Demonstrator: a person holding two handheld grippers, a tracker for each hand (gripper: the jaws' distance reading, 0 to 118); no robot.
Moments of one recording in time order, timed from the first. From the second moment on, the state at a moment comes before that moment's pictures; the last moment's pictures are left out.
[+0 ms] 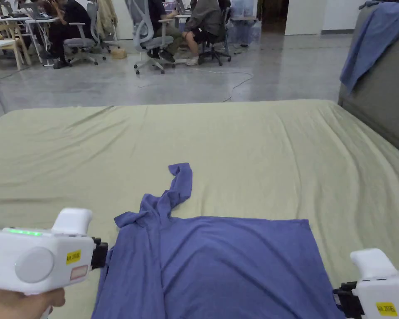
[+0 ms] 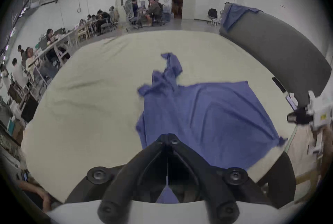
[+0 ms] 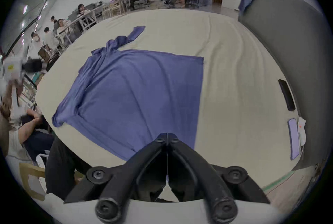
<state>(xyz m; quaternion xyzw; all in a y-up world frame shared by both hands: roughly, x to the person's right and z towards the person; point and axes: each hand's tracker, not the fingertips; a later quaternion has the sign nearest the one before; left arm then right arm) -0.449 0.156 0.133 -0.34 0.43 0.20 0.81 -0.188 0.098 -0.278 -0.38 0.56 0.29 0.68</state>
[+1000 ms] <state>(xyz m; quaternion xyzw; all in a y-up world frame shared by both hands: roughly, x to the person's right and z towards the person) -0.791 0.032 -0.152 -0.37 0.48 0.19 0.77 -0.279 0.032 -0.308 -0.43 0.56 0.29 0.64</state>
